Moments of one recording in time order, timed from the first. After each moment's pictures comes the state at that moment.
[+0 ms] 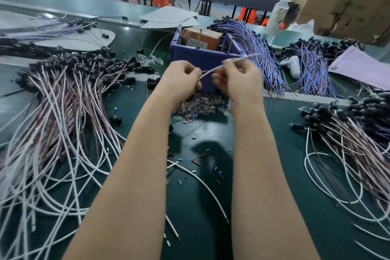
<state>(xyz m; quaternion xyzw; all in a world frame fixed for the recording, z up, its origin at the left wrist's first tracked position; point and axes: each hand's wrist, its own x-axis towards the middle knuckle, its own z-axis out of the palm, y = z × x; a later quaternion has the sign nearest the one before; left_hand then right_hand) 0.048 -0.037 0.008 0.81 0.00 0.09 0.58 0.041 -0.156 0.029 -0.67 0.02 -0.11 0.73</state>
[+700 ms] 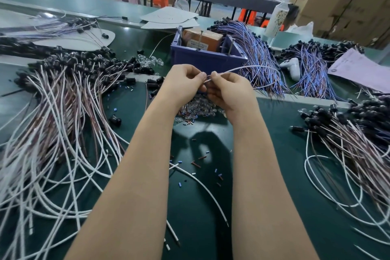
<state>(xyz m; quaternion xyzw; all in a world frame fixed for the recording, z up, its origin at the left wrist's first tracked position) 0.047 -0.038 0.003 0.79 -0.01 0.10 0.60 0.052 -0.154 0.010 -0.70 0.02 0.00 0.71</state>
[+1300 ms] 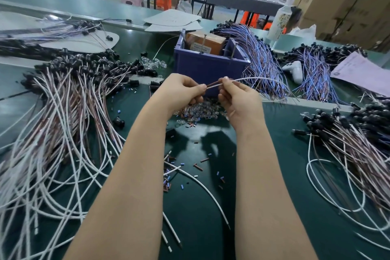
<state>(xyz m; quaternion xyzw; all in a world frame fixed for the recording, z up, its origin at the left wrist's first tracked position) 0.041 -0.024 -0.001 0.81 -0.01 0.02 0.59 0.052 -0.161 0.001 -0.57 0.08 -0.03 0.82</state>
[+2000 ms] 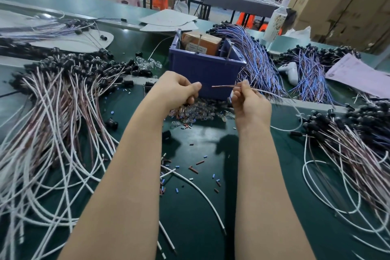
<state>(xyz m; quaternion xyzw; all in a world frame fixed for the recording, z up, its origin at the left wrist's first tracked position) 0.048 -0.025 0.000 0.83 0.02 0.04 0.55 0.057 -0.180 -0.005 -0.47 0.13 -0.12 0.86</state>
